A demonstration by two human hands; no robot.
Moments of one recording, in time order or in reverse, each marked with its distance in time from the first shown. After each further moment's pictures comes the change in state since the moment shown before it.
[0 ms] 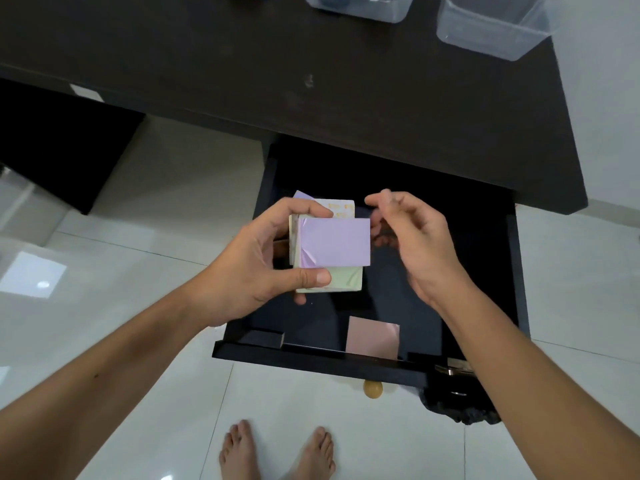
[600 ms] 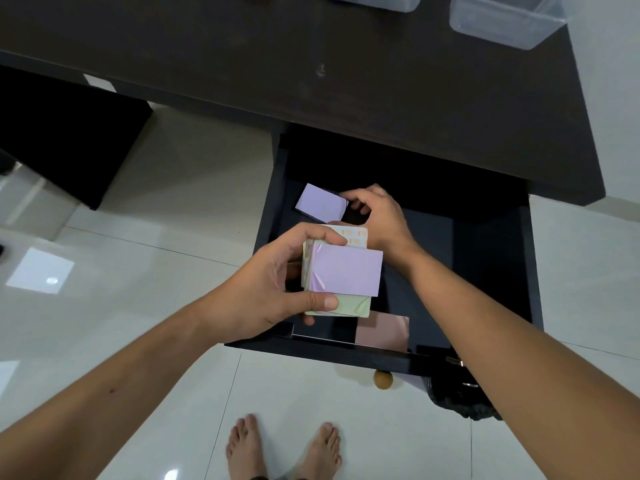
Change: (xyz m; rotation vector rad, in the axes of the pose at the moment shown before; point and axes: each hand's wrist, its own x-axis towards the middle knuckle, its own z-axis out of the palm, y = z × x) left_hand -0.022 -0.017 0.009 0.030 -0.070 -0.075; right_hand 0.057 0.052 0.029 -0.671 -0.117 -0.131
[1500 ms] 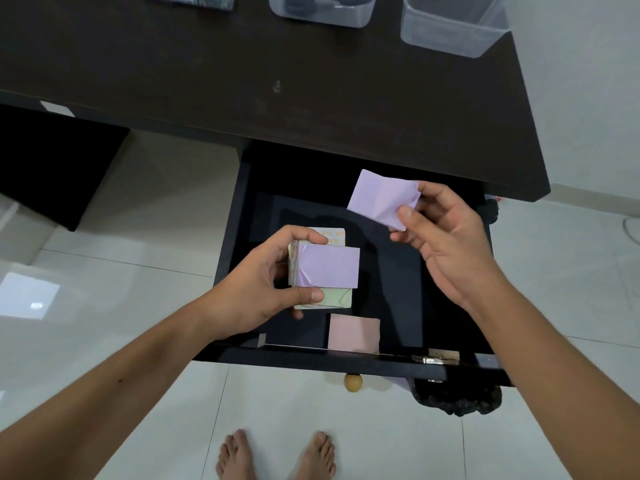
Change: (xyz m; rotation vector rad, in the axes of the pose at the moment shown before) left_hand 0.031 -0.002 0.018 0.082 0.042 -0.045; right_hand -0.082 -0.001 -0.104 0.884 0.151 0.060
